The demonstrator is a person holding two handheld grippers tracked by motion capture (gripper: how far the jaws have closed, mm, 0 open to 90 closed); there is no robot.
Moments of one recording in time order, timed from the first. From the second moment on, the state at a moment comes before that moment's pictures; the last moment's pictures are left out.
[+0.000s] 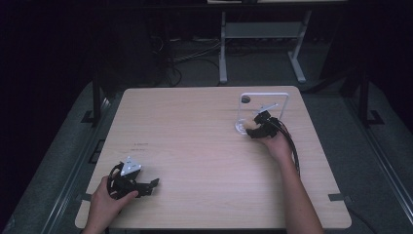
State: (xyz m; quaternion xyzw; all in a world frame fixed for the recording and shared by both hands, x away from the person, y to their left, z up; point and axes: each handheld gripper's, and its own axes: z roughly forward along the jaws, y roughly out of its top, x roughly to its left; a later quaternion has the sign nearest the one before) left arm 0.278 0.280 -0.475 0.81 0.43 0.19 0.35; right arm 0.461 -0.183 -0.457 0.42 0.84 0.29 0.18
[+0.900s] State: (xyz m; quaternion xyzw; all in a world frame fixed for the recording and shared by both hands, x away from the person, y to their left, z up) left arm 0.278 0.280 -0.475 0.81 0.43 0.19 0.35; right arm 0.401 -0.205 -0.418 0.43 0.82 0.34 0.18
